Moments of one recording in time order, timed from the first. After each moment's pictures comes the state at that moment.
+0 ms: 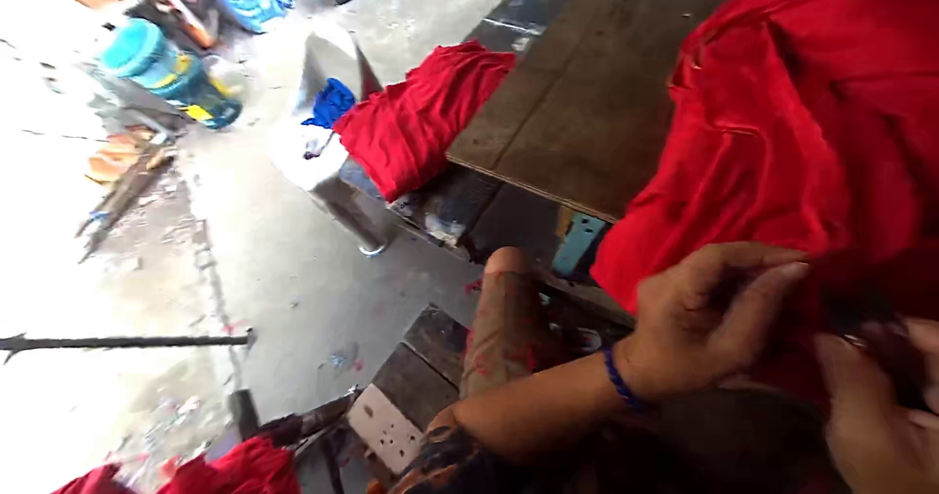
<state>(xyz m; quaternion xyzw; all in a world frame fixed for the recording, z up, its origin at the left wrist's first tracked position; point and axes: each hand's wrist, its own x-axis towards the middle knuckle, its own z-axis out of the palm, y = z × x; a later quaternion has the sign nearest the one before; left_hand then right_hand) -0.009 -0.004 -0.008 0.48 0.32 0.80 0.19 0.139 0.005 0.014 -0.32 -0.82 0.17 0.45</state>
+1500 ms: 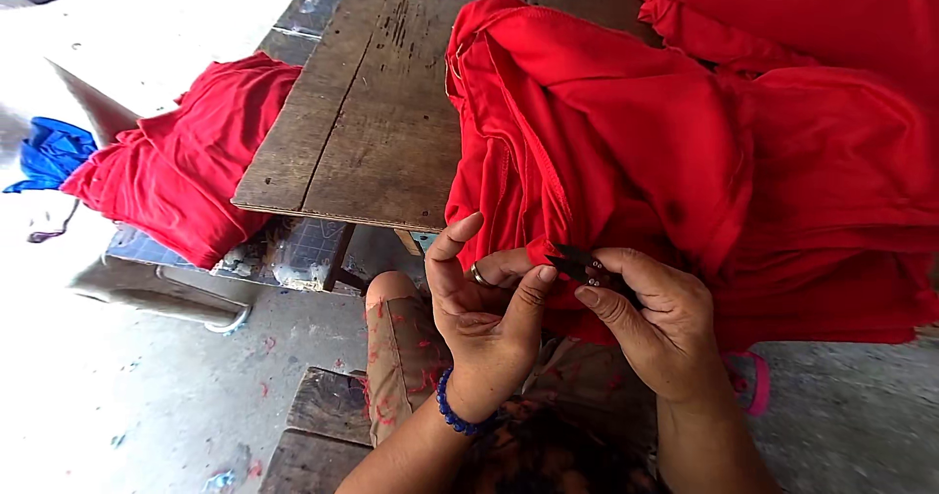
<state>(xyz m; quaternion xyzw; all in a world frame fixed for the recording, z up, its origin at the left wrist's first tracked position) -0.014 -0.013 -0.005 0.42 0.25 0.81 0.32 0.135 0.024 0.023 -0.27 -0.80 0.28 0.46</state>
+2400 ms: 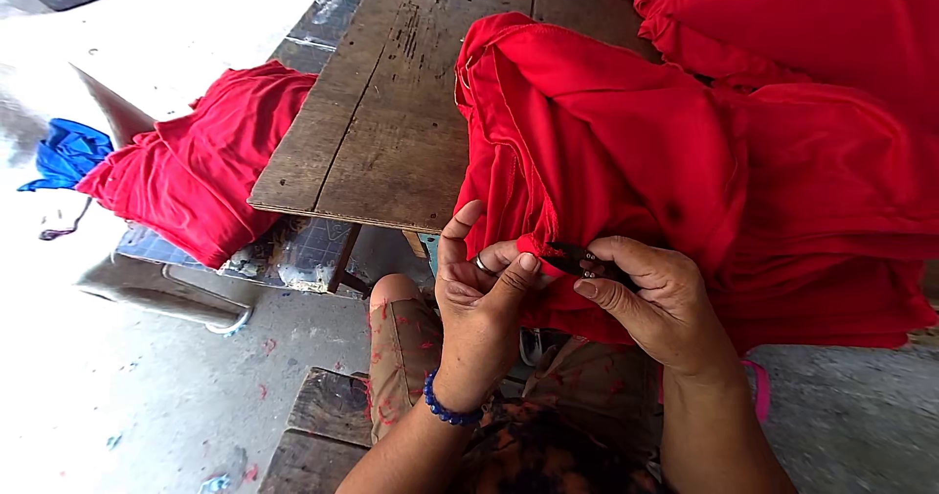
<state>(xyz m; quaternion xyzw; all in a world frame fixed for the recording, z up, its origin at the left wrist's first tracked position) -0.026 -0.017 0.006 0.27 0.25 0.78 0.50 0.137 0.043 0.031 -0.22 -0.82 0.32 0.42</state>
